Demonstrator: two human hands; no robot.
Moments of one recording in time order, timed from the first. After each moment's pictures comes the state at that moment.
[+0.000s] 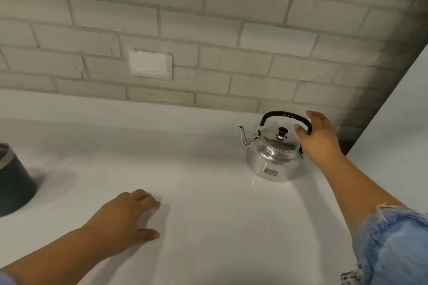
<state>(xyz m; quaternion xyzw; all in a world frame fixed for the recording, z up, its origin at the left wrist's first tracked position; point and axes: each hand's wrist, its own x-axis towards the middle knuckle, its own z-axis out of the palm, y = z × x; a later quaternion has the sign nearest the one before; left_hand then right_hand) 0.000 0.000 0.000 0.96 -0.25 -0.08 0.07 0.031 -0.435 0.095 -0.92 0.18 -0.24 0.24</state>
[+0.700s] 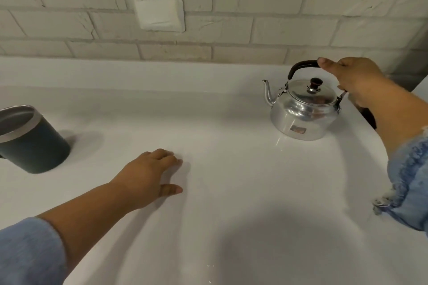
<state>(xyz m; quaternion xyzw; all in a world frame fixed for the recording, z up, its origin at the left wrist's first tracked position) 0.001 -0.002 -0.002 0.96 -0.23 -0.10 0.09 0.063 -0.442 0.111 -0.88 0.24 -0.14 0.39</state>
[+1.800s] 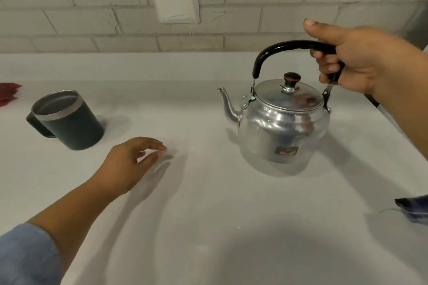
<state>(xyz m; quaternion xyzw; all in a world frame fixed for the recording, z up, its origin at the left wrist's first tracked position) -0.058 0.070 0.019 0.92 -0.13 0.01 0.36 -0.061 -0.302 0.181 -0.75 0.12 -0.04 0.64</state>
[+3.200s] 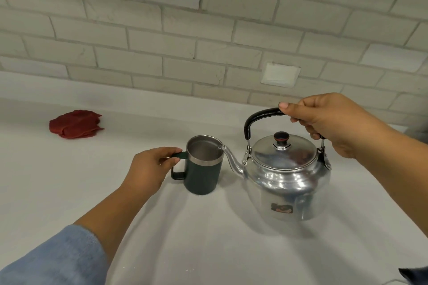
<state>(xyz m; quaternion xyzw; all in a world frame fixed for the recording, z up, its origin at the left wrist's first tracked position) 0.055 0.335 0.041 0.87 -0.04 0.04 0.49 -0.017 0.056 0.210 -0.89 0.11 -0.10 0.43</state>
